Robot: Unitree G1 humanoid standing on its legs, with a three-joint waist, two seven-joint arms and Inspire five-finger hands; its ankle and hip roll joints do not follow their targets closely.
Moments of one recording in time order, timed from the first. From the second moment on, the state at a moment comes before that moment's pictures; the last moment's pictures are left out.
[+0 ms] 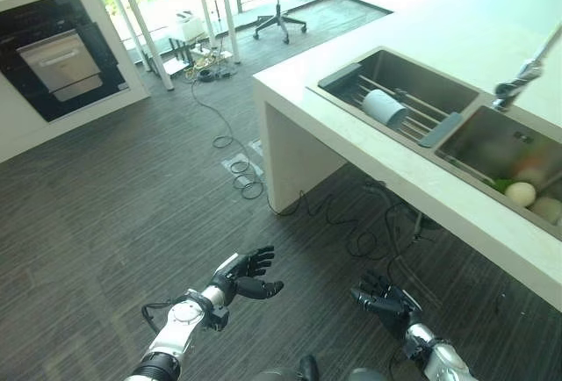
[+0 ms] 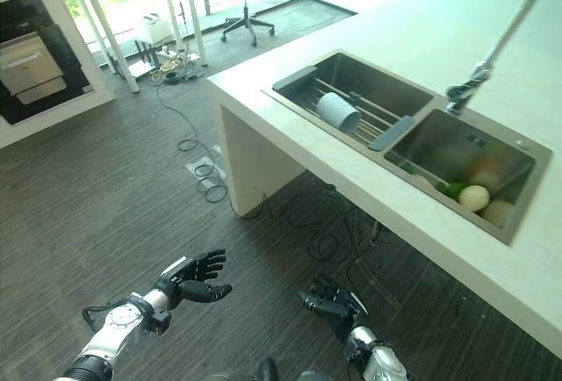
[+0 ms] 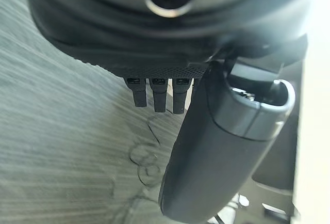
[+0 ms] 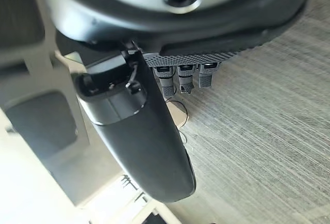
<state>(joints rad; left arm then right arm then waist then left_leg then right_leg) -0.15 0.39 -0.30 0.73 -0.29 -0.14 -0.31 0.05 -0.27 0.09 0.74 0.67 -0.09 0.32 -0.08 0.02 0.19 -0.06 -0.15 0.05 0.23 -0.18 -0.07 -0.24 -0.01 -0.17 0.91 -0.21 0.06</state>
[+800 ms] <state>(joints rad) -0.03 0.37 -0.33 0.71 -0.27 -0.16 -0.31 -0.05 -0.36 0.06 1.08 0.71 -0.10 0.29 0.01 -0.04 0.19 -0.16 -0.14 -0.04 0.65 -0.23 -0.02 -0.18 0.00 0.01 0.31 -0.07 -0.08</state>
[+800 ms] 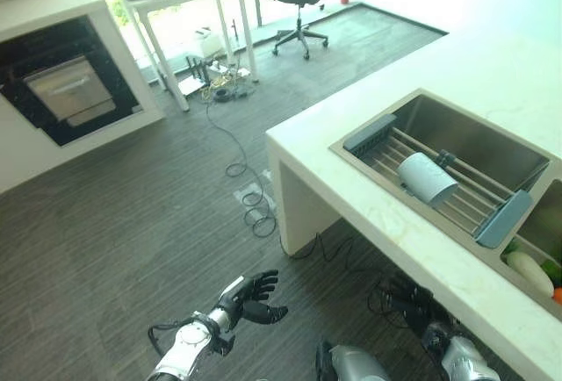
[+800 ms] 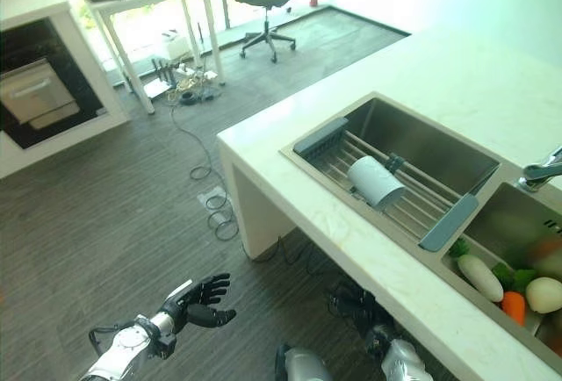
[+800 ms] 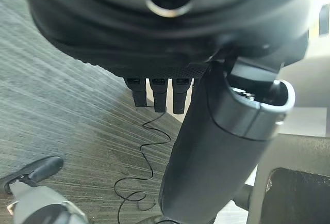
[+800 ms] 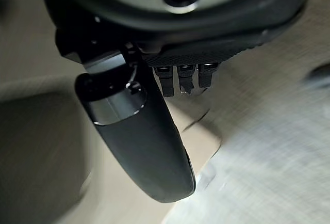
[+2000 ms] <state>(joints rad) 0.09 0.24 0.03 1.05 -0.46 0.09 0.03 0.02 -0.35 -0.01 1.10 0.65 -0.11 0.30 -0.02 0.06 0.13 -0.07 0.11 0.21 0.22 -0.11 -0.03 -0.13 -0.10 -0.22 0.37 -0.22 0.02</state>
